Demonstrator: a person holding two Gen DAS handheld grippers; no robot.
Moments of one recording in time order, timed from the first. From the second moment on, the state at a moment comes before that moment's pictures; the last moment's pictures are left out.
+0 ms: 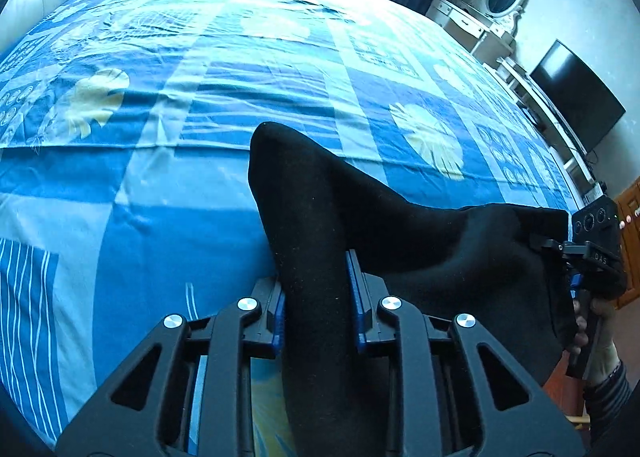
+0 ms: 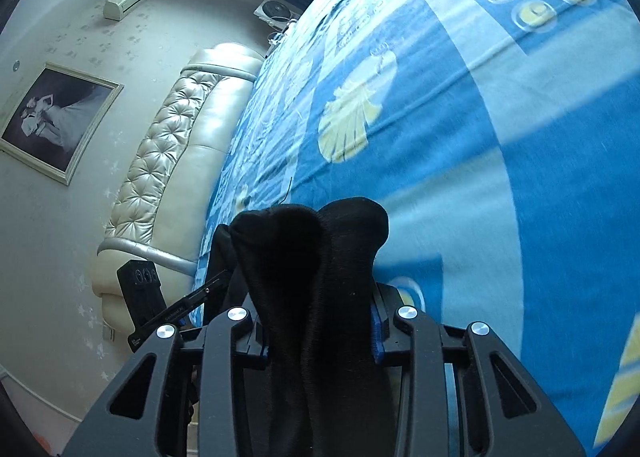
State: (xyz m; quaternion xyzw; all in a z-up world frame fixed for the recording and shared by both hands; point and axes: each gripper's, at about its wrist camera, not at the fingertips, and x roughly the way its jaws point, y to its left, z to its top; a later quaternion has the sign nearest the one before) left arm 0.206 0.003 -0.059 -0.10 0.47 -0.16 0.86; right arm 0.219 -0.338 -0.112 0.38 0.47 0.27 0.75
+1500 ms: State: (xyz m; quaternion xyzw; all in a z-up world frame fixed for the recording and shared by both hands) left arm 0.287 0.004 -0.079 -0.07 0.49 -0.11 0.86; right arm 0.279 -0.347 -0.146 0.43 0.47 0.26 0.73
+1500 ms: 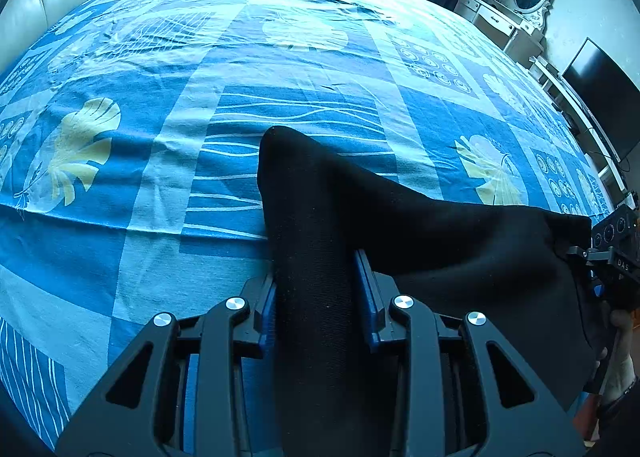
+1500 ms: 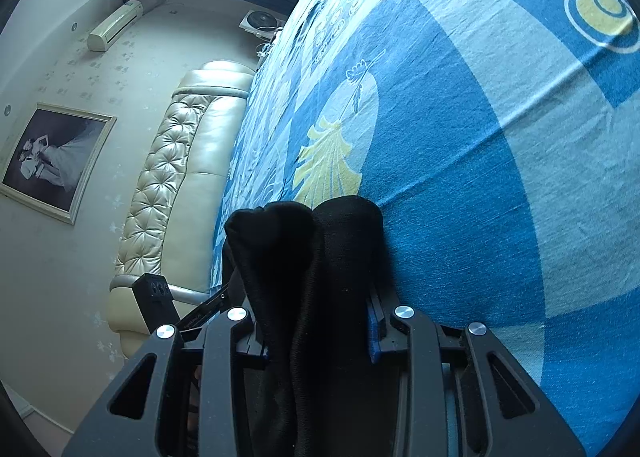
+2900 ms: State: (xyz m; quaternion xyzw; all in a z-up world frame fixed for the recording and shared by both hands) left arm 0.160 0.050 -0.096 -0.30 0.51 -0.19 0.79; right arm 0.181 -0.342 -0.115 0.41 0.49 0.22 0.74
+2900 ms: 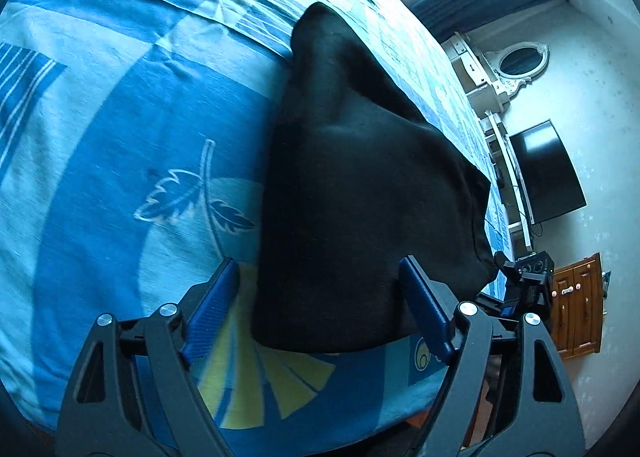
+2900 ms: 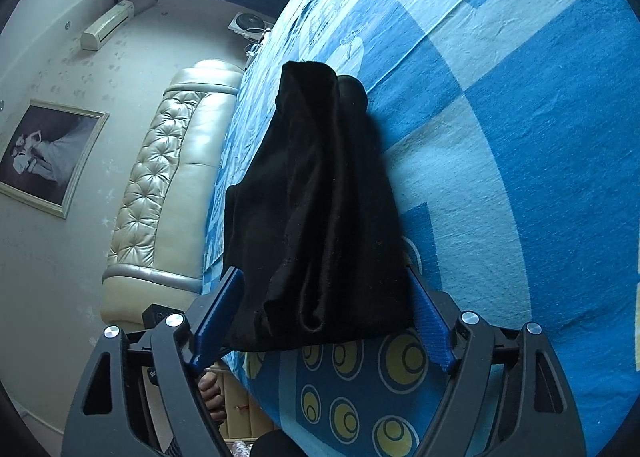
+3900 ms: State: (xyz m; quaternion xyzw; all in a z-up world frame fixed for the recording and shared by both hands) left arm 0.135 0.047 -0.091 -0.22 0.51 -0.17 0.81; right arm 0.143 -0.346 -0.131 0.42 0.51 0.24 0.72
